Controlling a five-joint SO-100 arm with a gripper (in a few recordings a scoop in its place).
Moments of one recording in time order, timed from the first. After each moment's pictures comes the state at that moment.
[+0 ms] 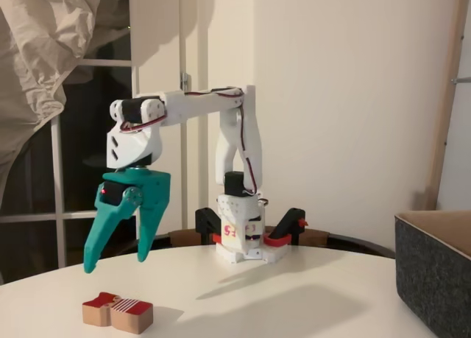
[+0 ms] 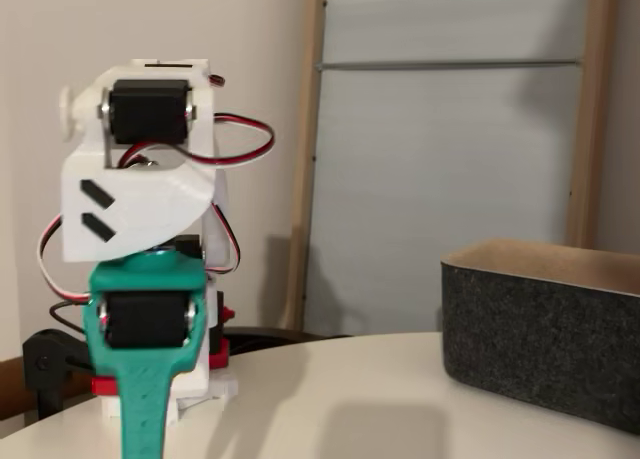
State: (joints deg) arm 47.6 89.2 97.1 80.6 90.2
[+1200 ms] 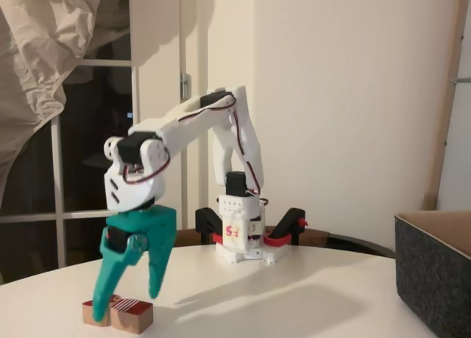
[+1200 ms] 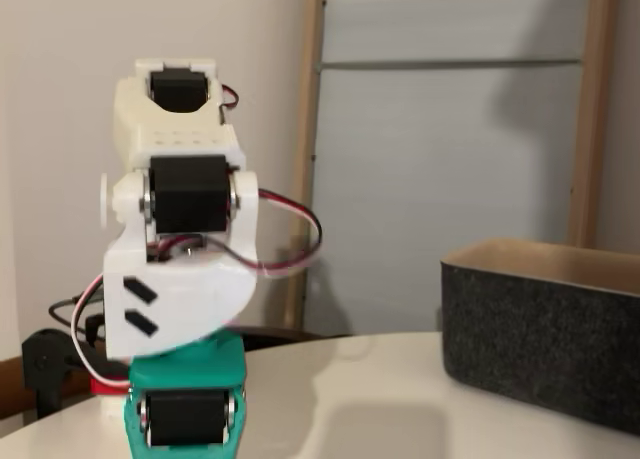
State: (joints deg) arm 42.6 77.1 97.0 73.7 82.4
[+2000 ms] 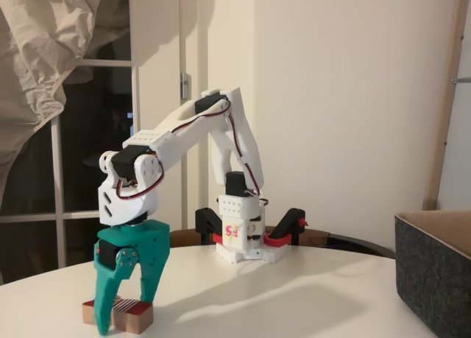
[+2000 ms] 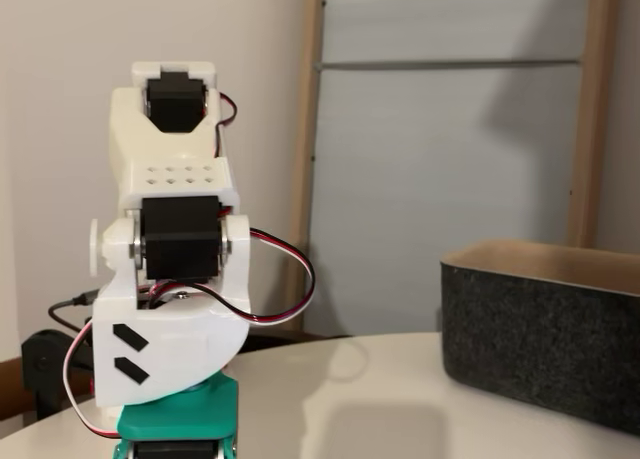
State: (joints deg) arm 44.8 71.4 96.8 66.9 81.2
